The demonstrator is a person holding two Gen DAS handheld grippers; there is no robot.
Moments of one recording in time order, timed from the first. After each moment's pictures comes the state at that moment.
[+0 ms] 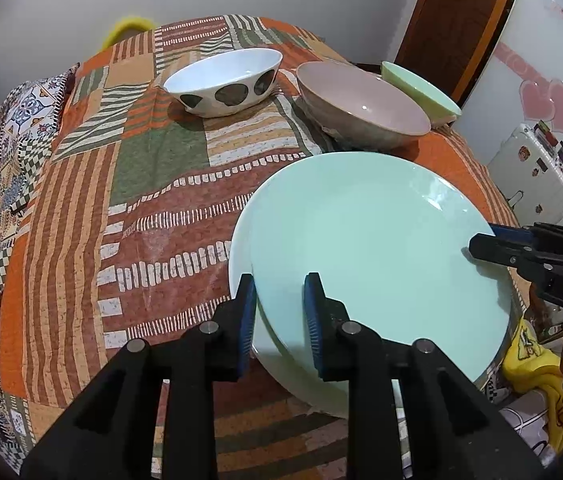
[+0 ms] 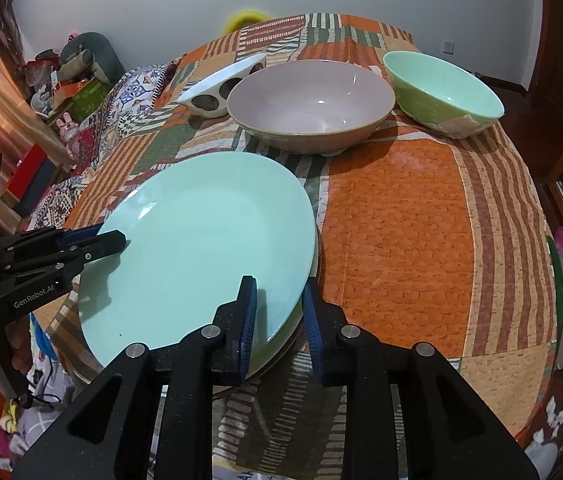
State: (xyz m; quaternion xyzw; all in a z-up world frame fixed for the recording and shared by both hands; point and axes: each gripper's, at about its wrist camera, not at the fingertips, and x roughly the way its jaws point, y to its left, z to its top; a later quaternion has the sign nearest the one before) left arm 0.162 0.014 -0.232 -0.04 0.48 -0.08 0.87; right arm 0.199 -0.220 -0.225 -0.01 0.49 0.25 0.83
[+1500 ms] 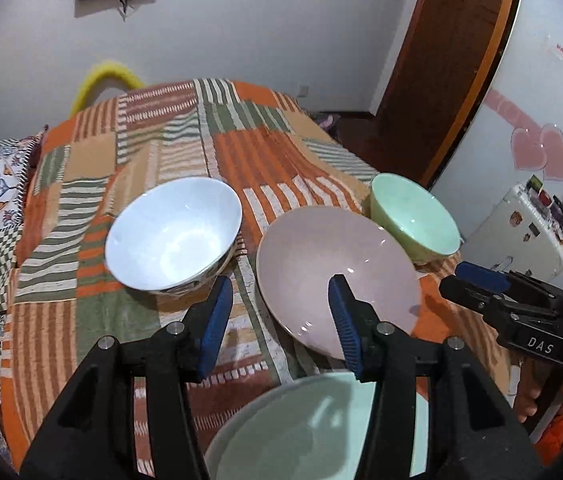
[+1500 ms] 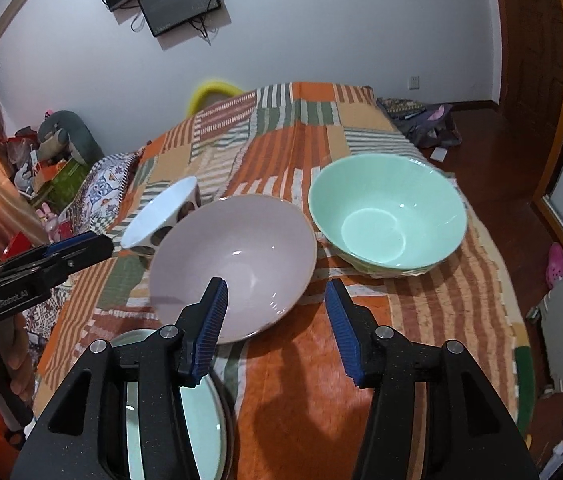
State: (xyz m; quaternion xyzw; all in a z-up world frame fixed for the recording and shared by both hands) left arm 0.311 -0.012 -0.175 -0.06 0.42 -0.10 0.90; right arm 0.307 -0.250 -0.194 0.05 0.42 0.22 0.88
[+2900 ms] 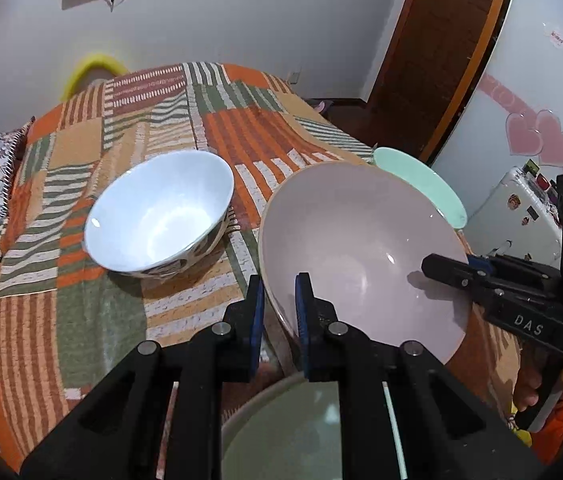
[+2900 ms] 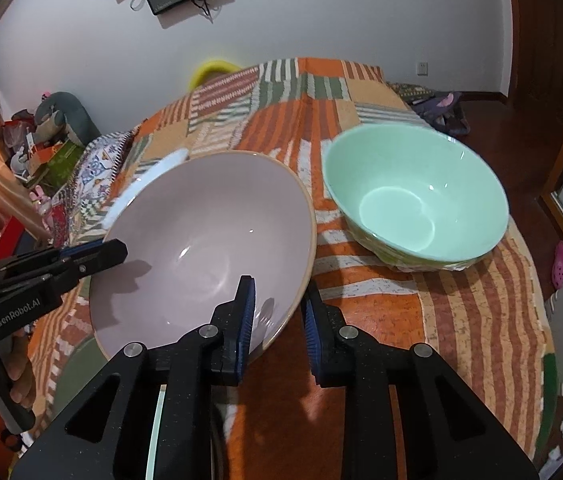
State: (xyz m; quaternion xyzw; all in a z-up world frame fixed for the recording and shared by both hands) left arm 0.303 -0.012 -0.197 -0.05 0.43 -0.12 0.89; right arm 0.310 -0.237 -0.201 0.04 0.43 0.23 0.87
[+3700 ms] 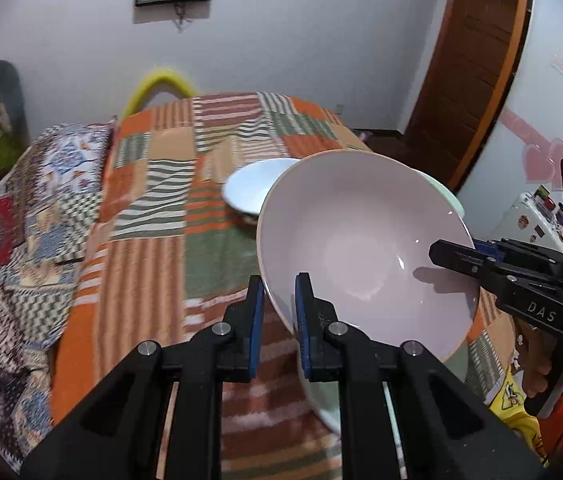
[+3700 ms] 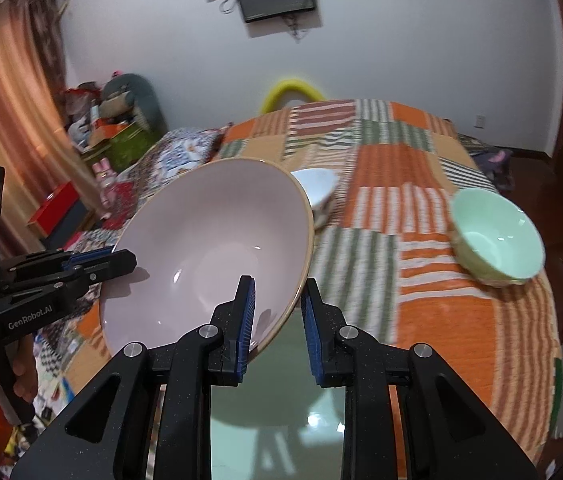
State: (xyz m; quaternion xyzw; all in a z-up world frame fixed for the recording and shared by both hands) left arm 0.161 0.078 -0.140 -0.07 0.39 -0.04 0.92; right arm 0.237 -0.151 -0.160 -0.01 0.38 0.33 0.87
